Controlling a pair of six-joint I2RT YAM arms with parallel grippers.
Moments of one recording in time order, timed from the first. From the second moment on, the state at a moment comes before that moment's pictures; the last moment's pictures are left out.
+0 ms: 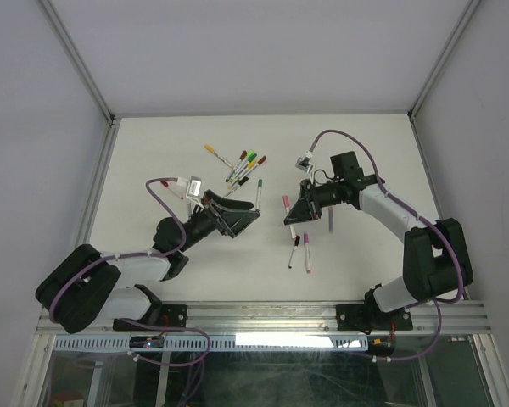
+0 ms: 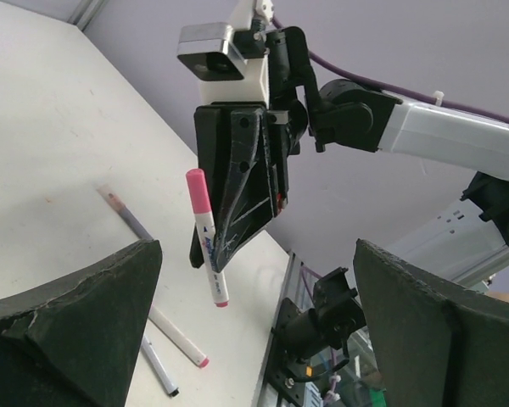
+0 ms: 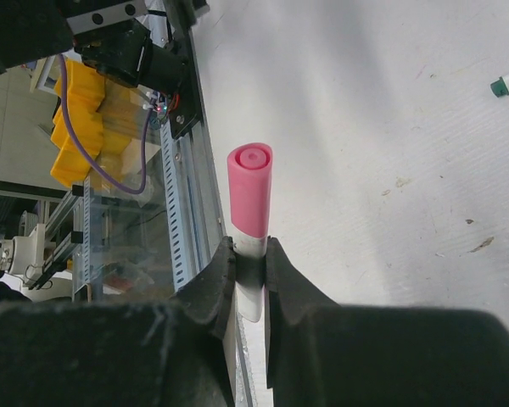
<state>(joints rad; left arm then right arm) -0.67 1.25 0.25 1.32 0.33 -0.91 0.33 1.48 0.95 -0.46 -1.17 -0.12</state>
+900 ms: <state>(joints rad) -0.70 1.70 0.50 1.44 0.33 -1.08 0.35 1.48 0.96 -0.48 -1.19 -0.16</state>
